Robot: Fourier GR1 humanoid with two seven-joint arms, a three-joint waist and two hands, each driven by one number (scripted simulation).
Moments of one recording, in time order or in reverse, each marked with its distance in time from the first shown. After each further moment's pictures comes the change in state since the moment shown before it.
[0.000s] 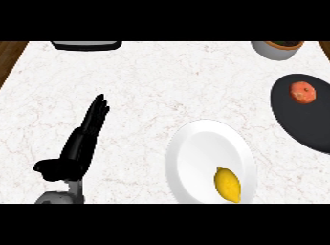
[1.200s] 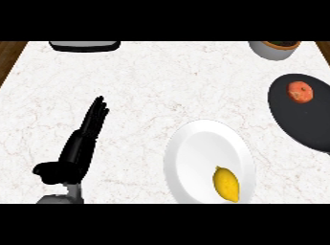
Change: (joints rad) left arm 0.024 -0.012 0.005 -0.024 -0.021 -0.008 0.015; right arm 0.300 -0.002 0.141 -0.147 -0.105 0.130 -0.167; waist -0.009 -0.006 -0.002
